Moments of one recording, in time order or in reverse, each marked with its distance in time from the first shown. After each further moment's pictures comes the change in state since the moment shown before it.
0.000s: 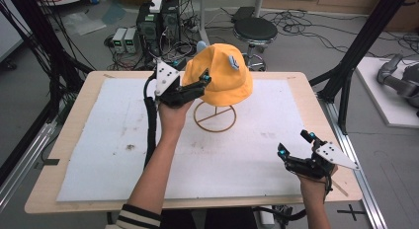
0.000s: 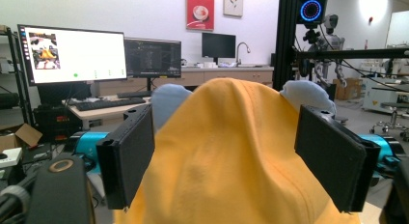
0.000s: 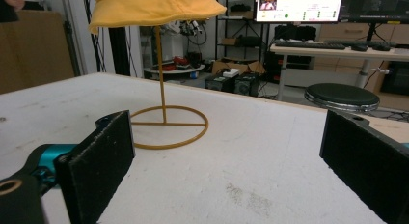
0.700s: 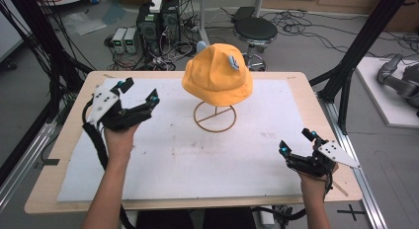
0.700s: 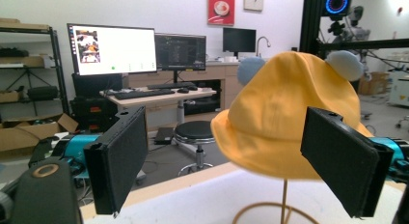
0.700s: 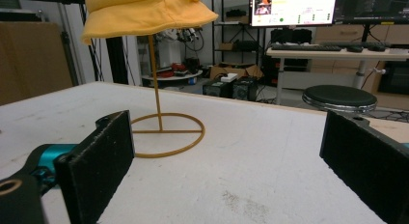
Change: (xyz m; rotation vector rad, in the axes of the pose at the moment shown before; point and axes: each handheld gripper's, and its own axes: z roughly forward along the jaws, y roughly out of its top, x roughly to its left) left arm 0.068 -0.011 -0.122 0.022 0.071 0.011; right arm -0.005 0.001 0.002 -0.023 -0.014 0.029
